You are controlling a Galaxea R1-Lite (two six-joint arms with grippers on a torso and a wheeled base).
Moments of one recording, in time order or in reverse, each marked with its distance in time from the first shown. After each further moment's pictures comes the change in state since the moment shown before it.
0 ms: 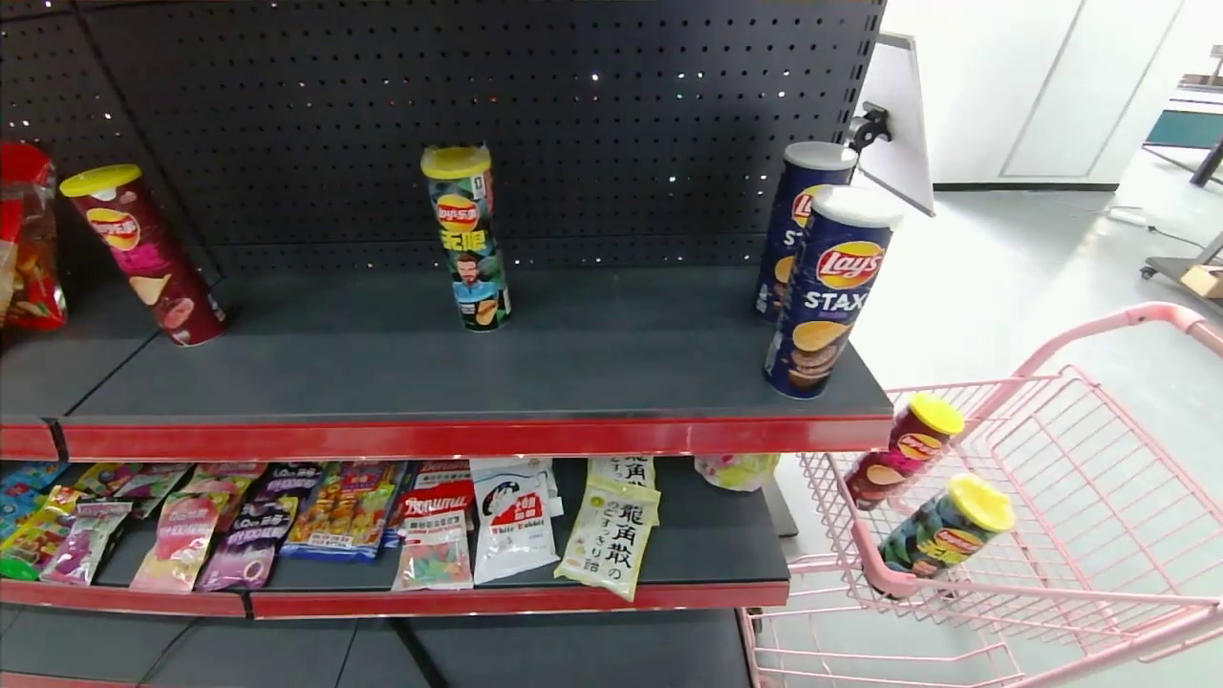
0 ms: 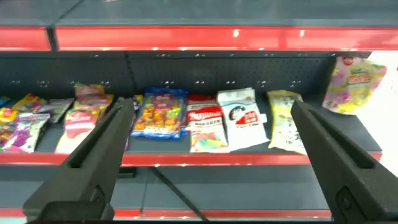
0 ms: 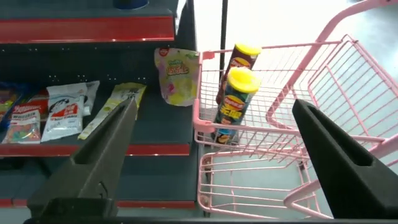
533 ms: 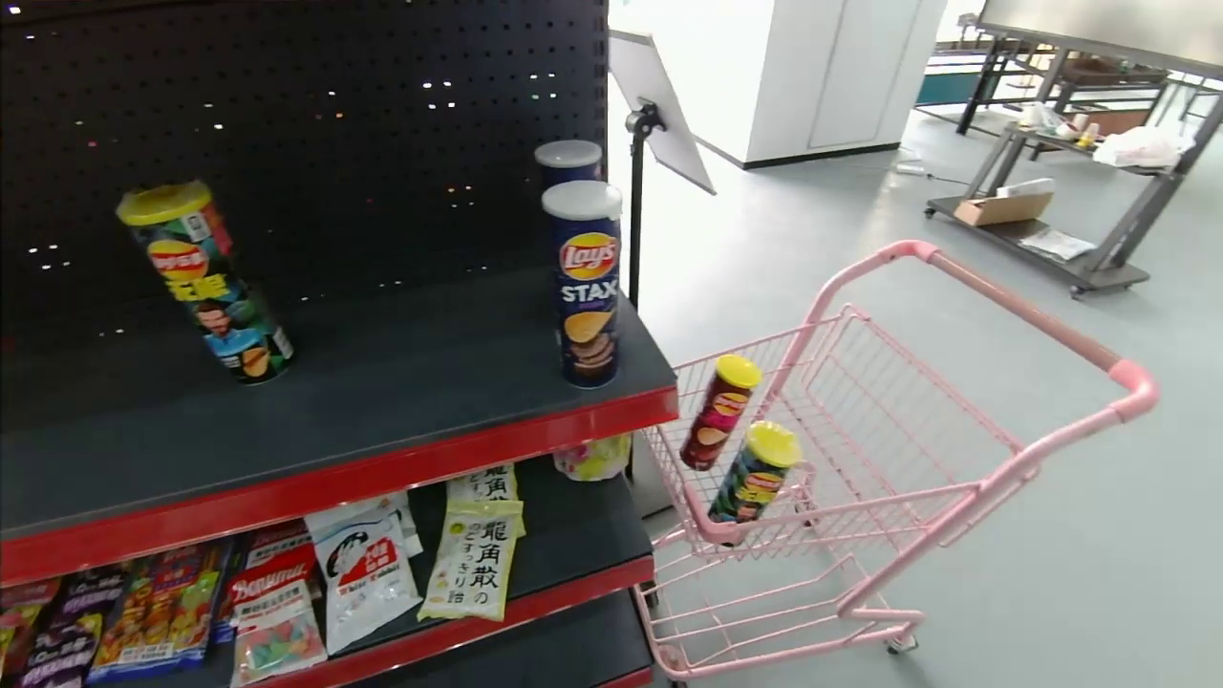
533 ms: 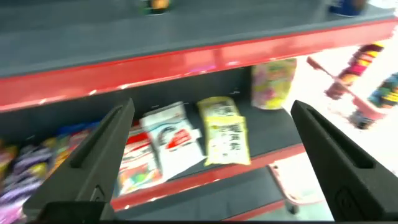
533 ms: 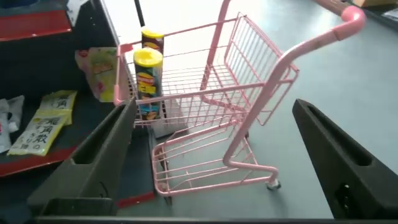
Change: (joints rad) left arm 0.002 0.000 0.000 0.000 0.000 0.000; right arm 0.001 0.000 0.000 0.000 -0.002 0.001
